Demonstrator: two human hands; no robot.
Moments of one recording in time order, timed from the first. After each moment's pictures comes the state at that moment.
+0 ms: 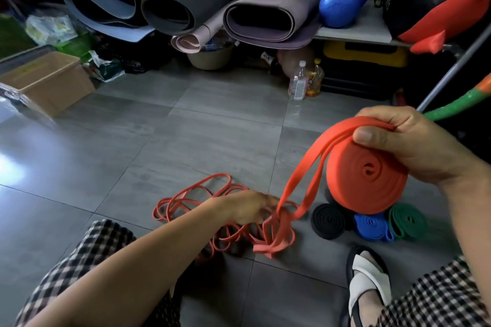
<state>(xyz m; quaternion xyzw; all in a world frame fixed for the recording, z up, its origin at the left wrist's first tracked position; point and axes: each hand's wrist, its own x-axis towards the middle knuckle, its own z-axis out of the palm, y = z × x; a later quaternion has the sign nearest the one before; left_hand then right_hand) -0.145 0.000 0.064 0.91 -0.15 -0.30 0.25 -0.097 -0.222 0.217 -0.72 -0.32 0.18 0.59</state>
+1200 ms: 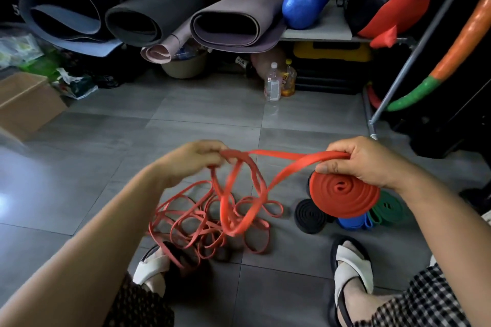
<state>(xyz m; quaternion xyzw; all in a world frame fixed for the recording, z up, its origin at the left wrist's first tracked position) -0.128 0.030 0.150 0.84 -0.06 -0.14 0.52 -0.082 -0.269 0.169 -0.87 -0.22 0.16 0.40</state>
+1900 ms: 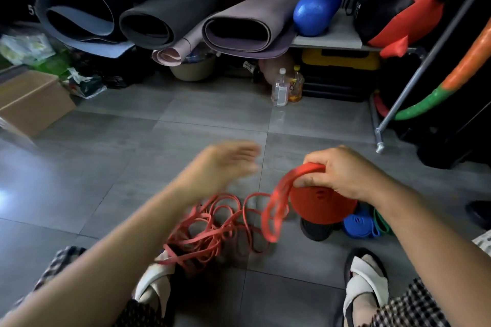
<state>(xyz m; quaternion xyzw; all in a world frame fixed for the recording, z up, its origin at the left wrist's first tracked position) -0.162 0.009 0.173 0.86 -0.03 -0.04 0.50 -0.096 -0.216 0.175 -0.91 -0.28 0.13 0.27</state>
